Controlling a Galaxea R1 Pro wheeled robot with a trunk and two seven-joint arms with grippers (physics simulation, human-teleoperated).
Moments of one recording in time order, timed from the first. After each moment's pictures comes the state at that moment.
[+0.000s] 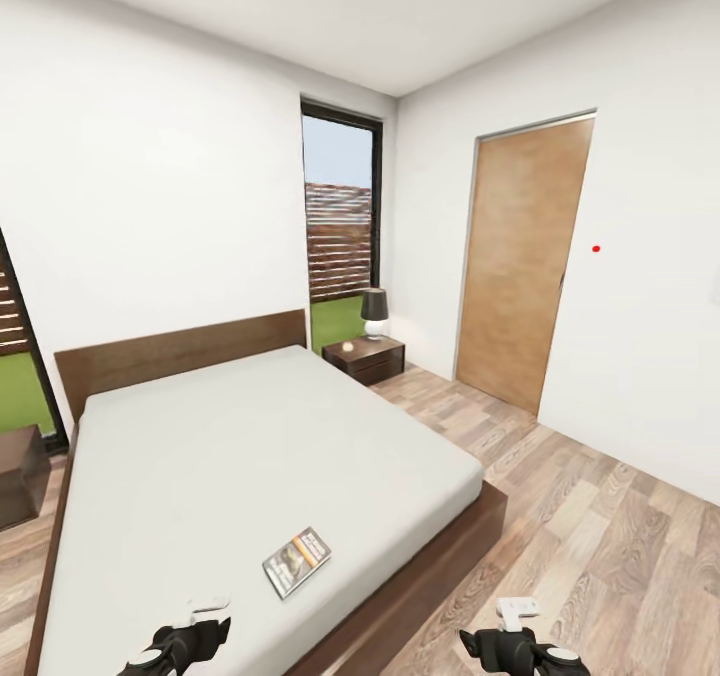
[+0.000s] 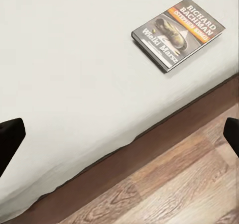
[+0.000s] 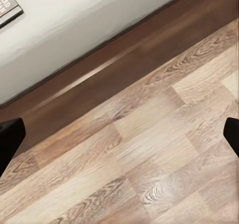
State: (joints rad) left arm -0.49 0.13 -0.34 -0.16 0.43 -0.11 -0.02; right arm -0.44 -0.01 -0.52 -0.31 0.48 0.03 0.33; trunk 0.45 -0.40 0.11
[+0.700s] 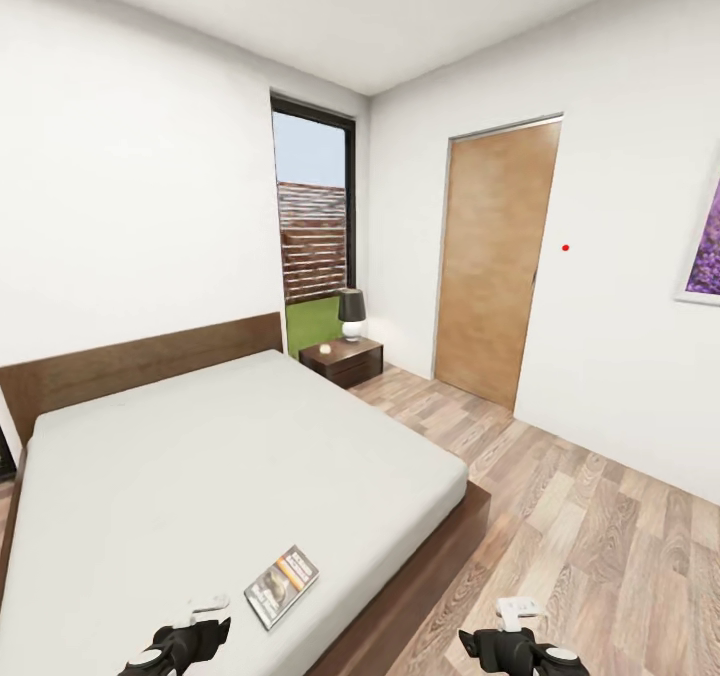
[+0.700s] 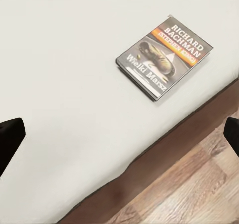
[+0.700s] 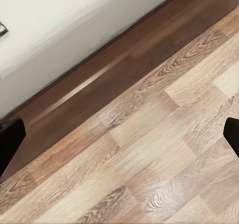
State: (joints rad) left arm -0.49 0.13 -0.34 -0.16 0.43 -0.11 -0.02; right arm -0.44 -0.01 -0.52 -0.31 0.48 0.03 0.33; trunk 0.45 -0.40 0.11
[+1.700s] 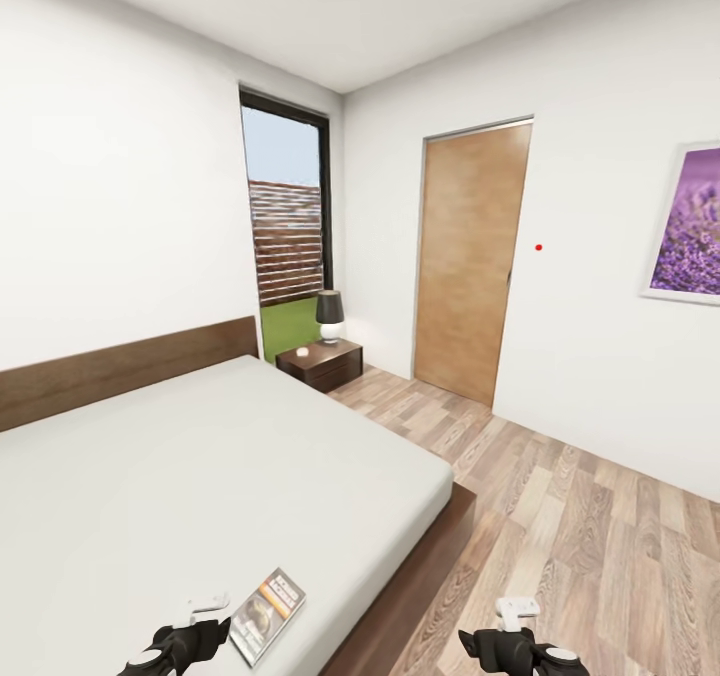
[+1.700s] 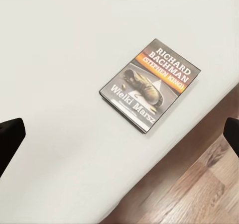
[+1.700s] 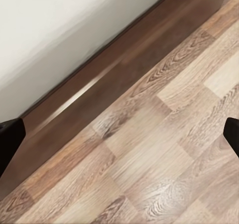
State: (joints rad) left arm -0.49 0.13 -0.34 -0.16 0.43 -0.11 -0.01; right arm -0.44 -0.01 -0.52 -0.31 0.48 0.03 0.33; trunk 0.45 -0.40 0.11
